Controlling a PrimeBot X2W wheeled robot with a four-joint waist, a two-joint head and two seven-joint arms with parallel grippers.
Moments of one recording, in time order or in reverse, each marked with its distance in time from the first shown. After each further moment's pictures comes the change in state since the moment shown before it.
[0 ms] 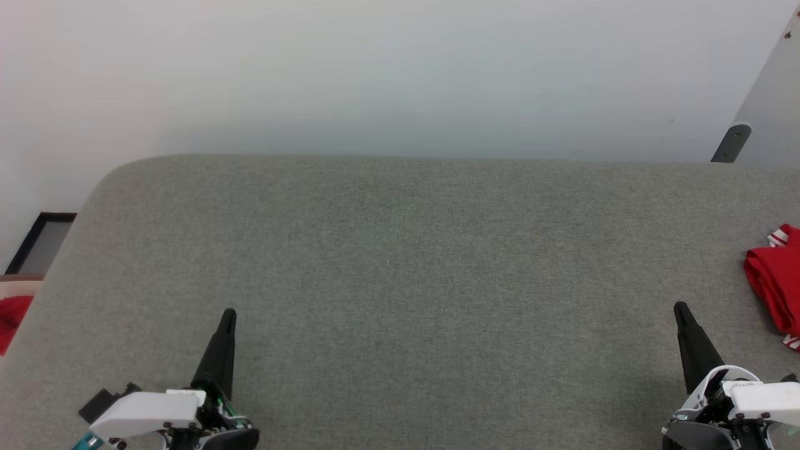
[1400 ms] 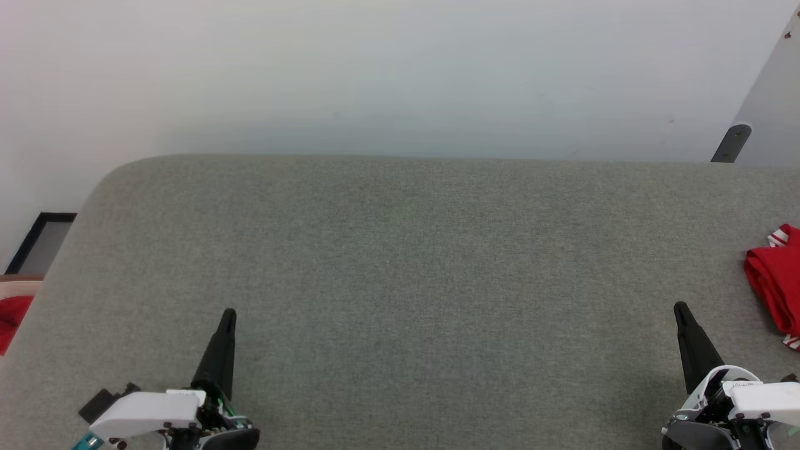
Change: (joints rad) left arm 0.000 0.000 0.000 0.000 0.000 0.000 0.000; right arm 0.000 0.000 0.000 0.000 0.000 0.000 0.000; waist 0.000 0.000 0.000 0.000
